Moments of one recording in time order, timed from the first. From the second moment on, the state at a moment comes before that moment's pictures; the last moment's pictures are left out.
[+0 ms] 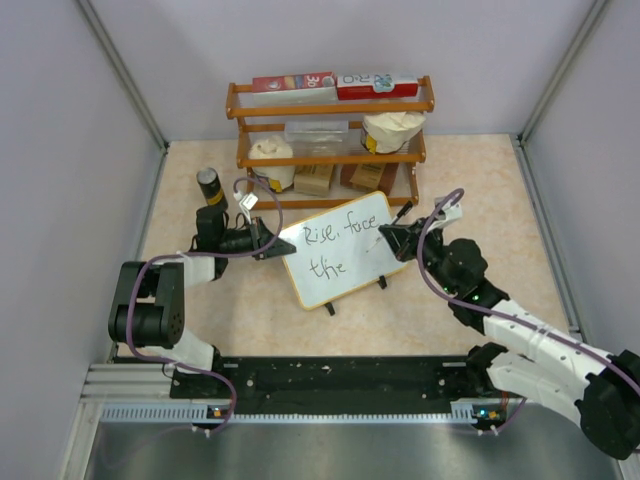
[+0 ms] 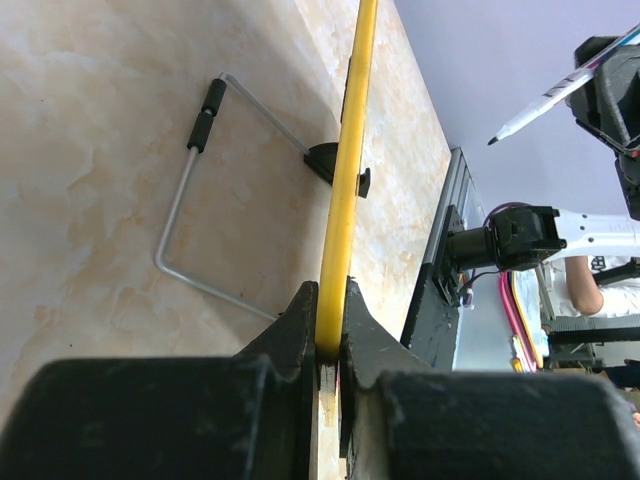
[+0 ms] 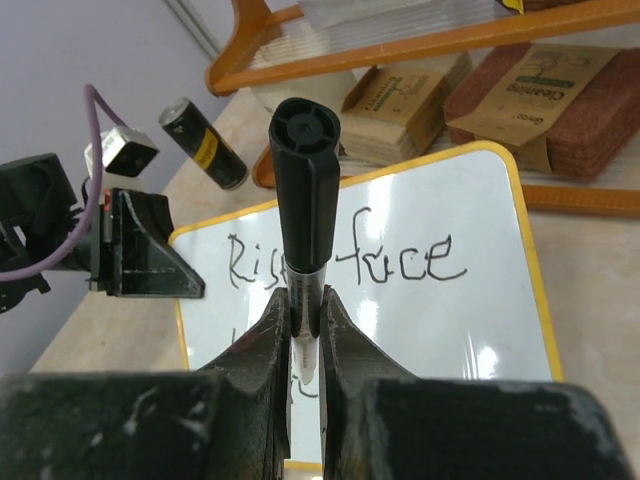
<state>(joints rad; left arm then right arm) -0.04 1.56 0.60 0.48 1.13 -0.52 0.63 0.91 0.45 0.48 0.06 0.50</state>
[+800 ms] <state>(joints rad) -0.04 1.56 0.59 0.49 1.13 -0.53 0.62 0.96 0.43 0.41 0.05 0.46</state>
